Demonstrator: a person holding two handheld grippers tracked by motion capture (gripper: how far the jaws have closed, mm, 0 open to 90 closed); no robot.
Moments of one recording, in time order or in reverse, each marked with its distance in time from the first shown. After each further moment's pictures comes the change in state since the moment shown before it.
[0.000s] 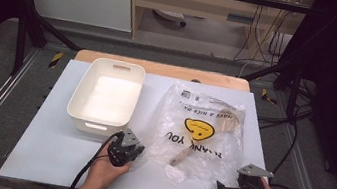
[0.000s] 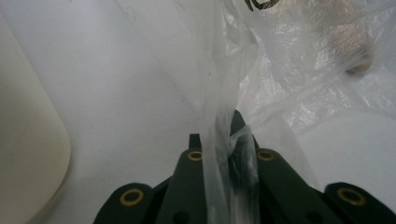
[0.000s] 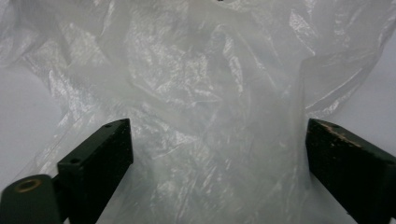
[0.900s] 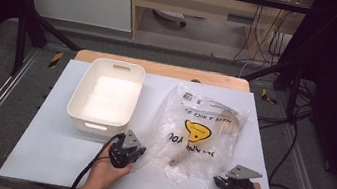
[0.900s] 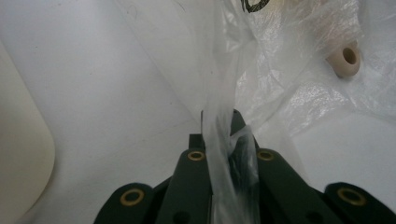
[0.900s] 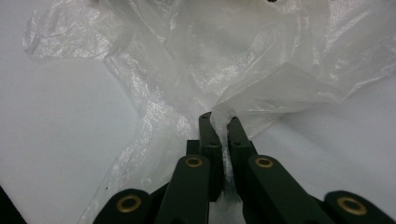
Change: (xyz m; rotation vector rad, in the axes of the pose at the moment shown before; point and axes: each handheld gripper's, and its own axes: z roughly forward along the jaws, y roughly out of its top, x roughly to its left) left arm -0.005 -0.001 0.001 -0.012 -0.017 0.007; right arm 0.025 0.009 0.000 -0.007 0.100 -0.156
